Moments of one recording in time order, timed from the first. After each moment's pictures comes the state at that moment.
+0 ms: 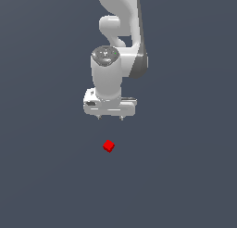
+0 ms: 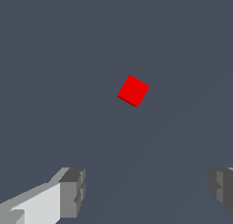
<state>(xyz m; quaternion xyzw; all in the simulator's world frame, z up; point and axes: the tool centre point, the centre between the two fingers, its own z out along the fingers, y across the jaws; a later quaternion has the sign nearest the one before) 0.000 -0.035 0.169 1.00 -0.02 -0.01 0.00</state>
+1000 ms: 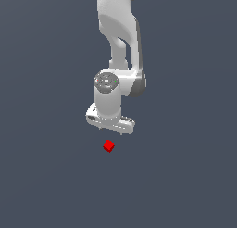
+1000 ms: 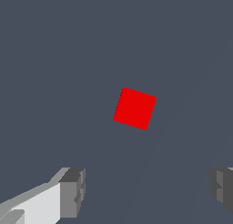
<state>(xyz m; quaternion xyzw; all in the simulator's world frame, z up) 0.030 -0.035 0.106 0.99 -0.13 0.00 0.00</state>
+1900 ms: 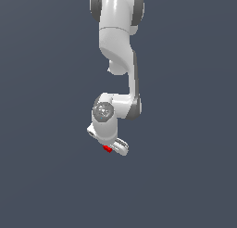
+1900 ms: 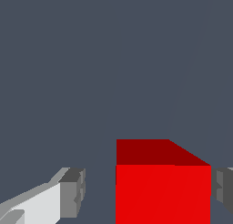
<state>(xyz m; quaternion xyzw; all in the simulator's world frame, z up) 0.071 -0.048 0.022 0.96 -0.27 0.00 0.00</state>
